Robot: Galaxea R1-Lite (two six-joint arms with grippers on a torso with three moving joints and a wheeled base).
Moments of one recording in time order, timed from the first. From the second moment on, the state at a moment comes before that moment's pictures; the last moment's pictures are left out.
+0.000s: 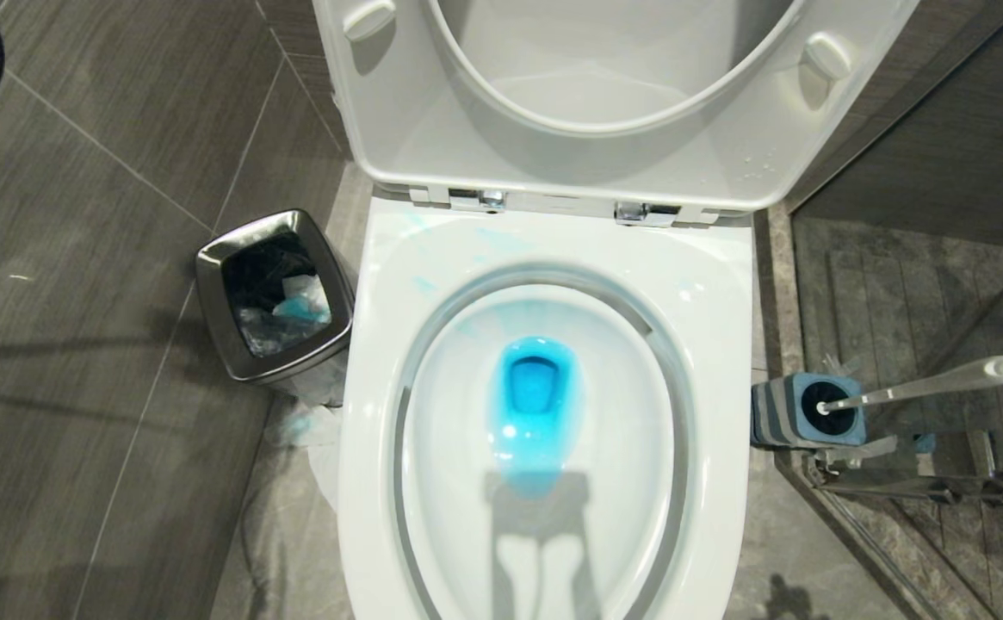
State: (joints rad) left arm -0.08 1.31 -1.40 -0.27 -0.25 -0.16; right arm 0.01 0.00 0.00 0.01 -0.01 0.01
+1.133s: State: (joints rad) left arm -0.29 1.47 -1.59 -0.65 -0.22 -0.04; right arm 0.01 0.00 0.00 0.01 -0.01 0.01
